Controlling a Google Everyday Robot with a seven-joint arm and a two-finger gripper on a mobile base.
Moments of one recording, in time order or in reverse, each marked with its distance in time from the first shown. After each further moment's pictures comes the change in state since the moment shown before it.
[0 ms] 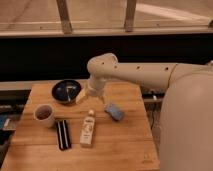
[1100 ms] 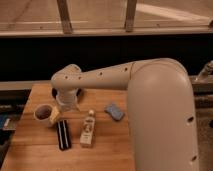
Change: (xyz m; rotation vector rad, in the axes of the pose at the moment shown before) arm 0.043 0.125 0.076 0.044 0.127 -0.385
